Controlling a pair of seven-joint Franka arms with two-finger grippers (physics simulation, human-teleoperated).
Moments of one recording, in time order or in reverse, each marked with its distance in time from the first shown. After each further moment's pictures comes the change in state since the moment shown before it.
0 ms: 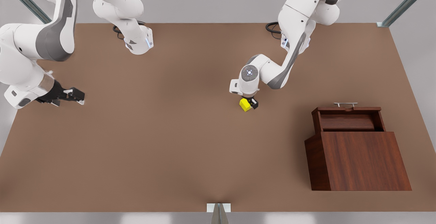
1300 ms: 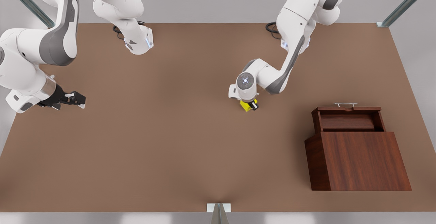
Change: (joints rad) left arm 0.007 0.016 0.031 0.184 0.010 -0.246 0.004; right arm 0.010 0.029 0.004 0.020 -0.016 0.017 0.002
